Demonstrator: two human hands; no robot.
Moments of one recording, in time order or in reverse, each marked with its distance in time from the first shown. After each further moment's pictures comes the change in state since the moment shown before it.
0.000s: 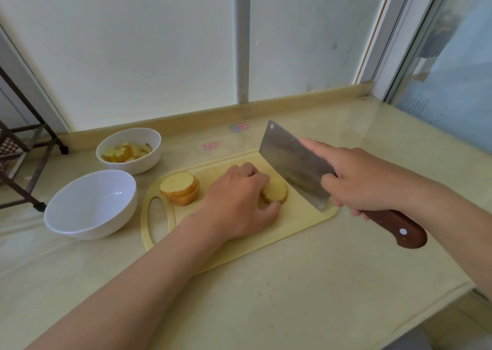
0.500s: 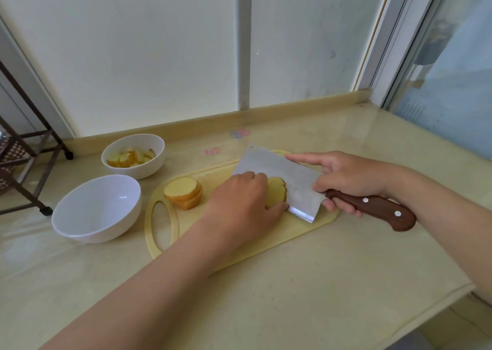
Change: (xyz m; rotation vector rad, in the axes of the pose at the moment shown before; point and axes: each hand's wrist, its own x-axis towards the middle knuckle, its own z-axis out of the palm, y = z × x) left_hand 0.000 0.014 -0.005 0.106 -0.022 -0.130; right_hand 0.033 0.017 -0.006 0.391 -0.280 0.009
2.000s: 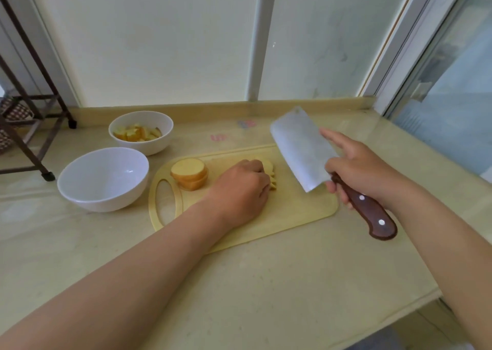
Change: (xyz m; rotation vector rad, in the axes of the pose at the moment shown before) left_hand 0.004 -0.032 0.027 -0.174 0.254 0.314; right_hand -0.010 -0.004 0.019 0.081 0.415 0.001
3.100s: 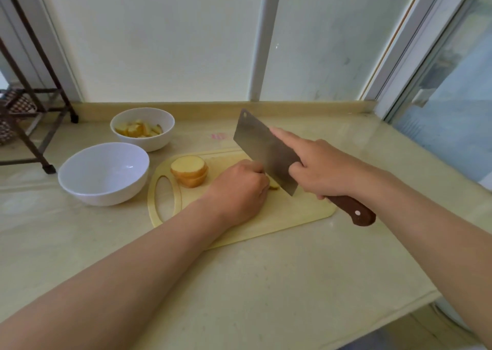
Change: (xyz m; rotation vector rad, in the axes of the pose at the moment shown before) left_hand 0.000 0.006 -0.003 -0.024 0.048 0.037; right_hand -0.001 -0.049 0.029 -0.624 -0.183 -0.230
